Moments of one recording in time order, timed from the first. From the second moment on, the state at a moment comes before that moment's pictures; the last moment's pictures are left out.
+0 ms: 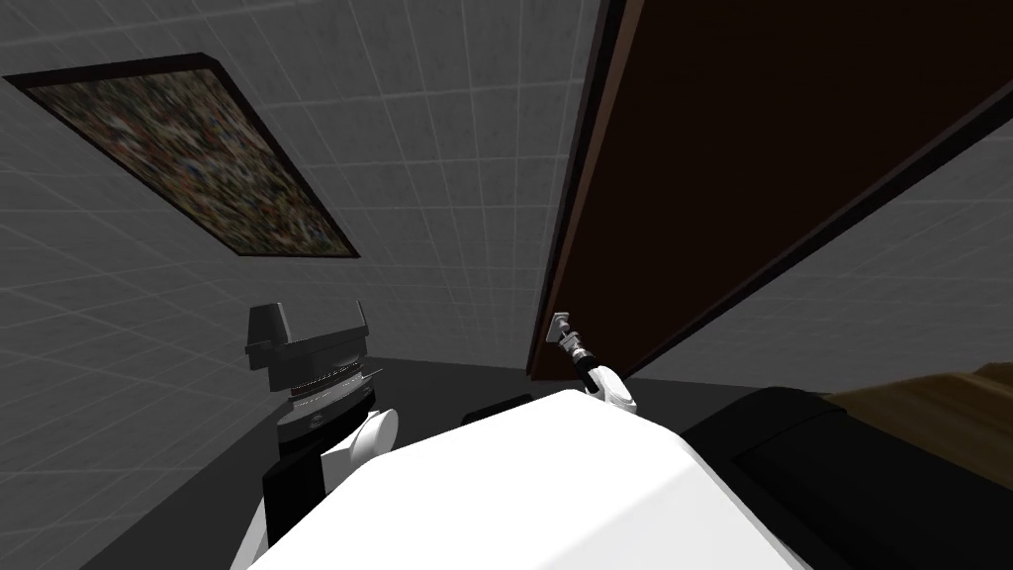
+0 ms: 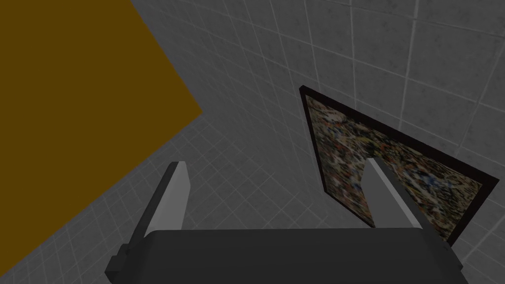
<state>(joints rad) 0.30 -0.10 -0.40 -1.46 1.22 -0.35 1.05</state>
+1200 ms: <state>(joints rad) 0.18 -0.07 -0.38 -1.41 0.98 -0.38 0.88</state>
